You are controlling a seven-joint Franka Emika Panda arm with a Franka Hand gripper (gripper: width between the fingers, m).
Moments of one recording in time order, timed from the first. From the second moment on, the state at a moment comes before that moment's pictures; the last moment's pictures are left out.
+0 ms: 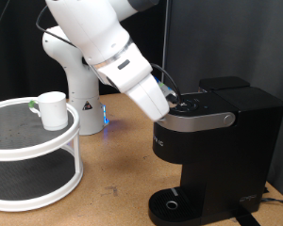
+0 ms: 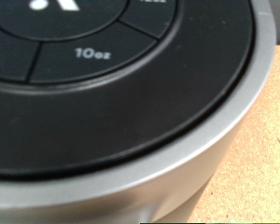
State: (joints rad) arm 0.11 0.01 -0.23 -2.12 0.64 1.98 -1.24
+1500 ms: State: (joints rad) arm 0.05 -0.23 -0.28 -2.33 0.70 1.99 -1.15
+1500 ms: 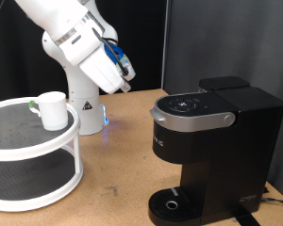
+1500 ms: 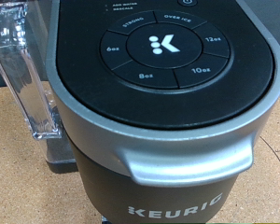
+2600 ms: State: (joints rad) arm -0.07 -0.46 -0.39 -2.45 0.56 1.80 -1.21
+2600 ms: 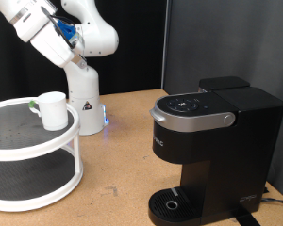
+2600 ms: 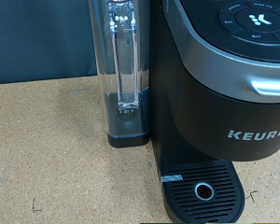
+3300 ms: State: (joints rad) arm -0.17 -0.53 -0.44 -2.50 0.46 1.72 -1.22
